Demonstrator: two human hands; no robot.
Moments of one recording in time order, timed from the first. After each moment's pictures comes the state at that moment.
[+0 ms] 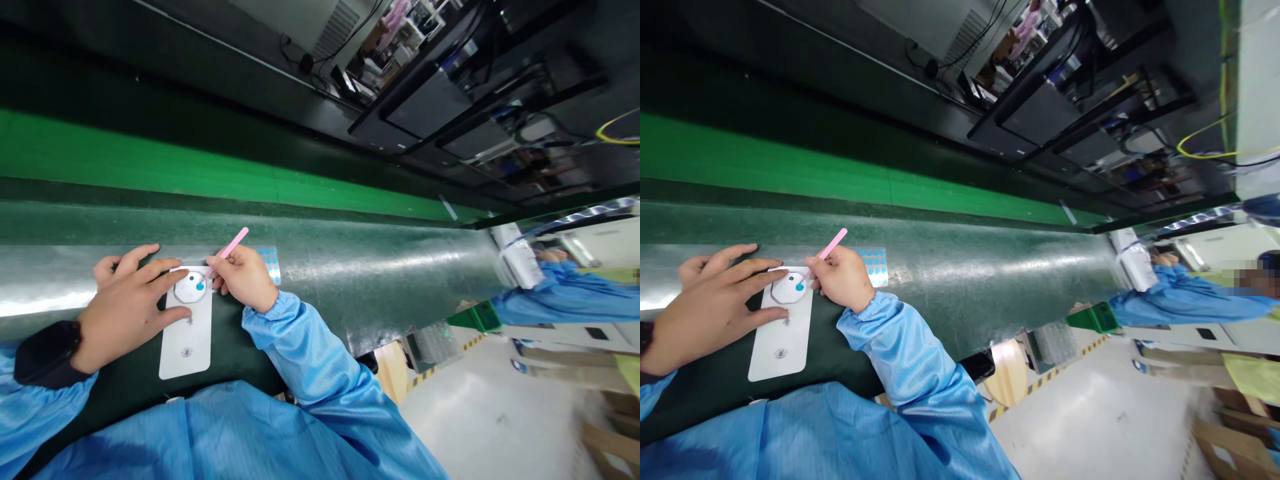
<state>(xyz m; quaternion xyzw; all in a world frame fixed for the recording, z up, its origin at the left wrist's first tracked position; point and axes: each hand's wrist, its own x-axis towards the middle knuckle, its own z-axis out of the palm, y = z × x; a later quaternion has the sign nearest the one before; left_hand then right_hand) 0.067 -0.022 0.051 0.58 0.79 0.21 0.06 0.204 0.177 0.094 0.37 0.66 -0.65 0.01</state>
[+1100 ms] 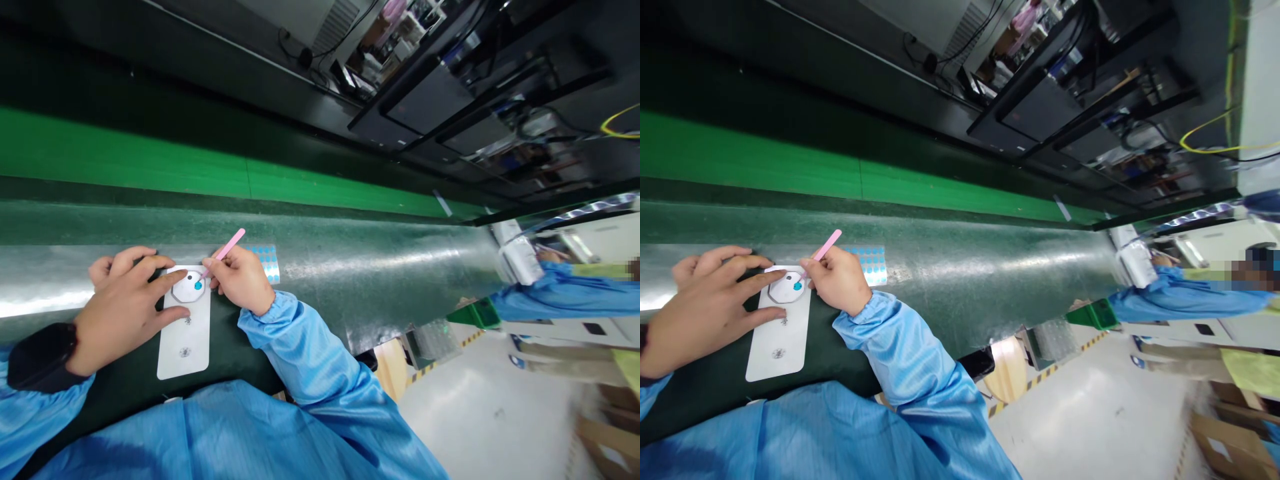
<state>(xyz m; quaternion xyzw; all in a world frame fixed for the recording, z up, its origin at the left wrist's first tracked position) 0.066 -0.025 0.050 0.61 0.77 0.19 0.01 0.209 0.172 0.086 0.35 0.72 -0.60 -0.02</state>
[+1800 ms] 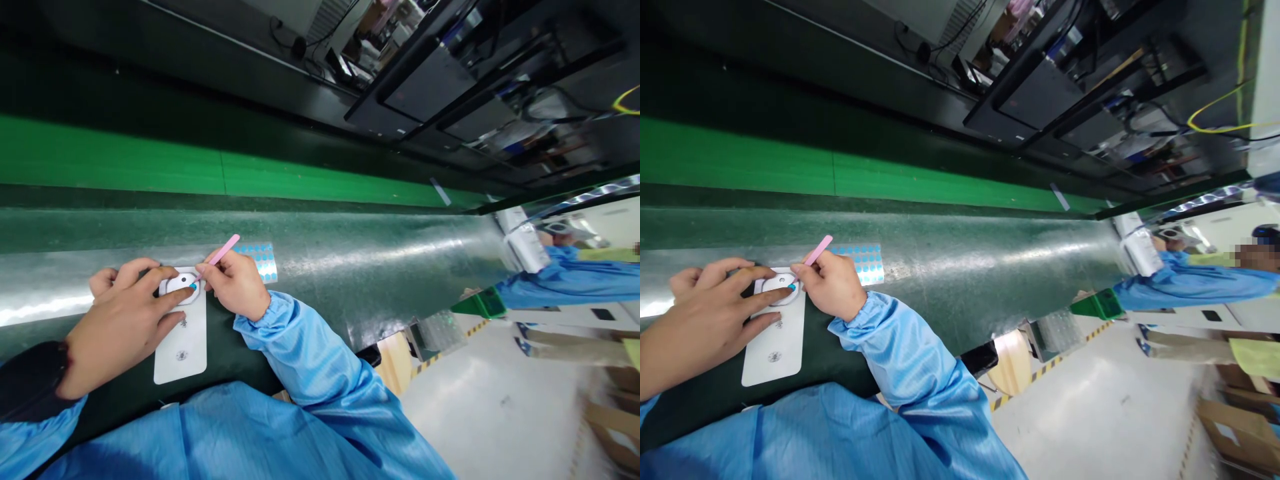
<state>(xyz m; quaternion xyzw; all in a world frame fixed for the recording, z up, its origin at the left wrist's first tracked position) 0.076 -0.024 0.068 0.67 0.73 0.13 -0.01 0.216 0.165 0.084 0.31 0.77 -0.56 -0.06</state>
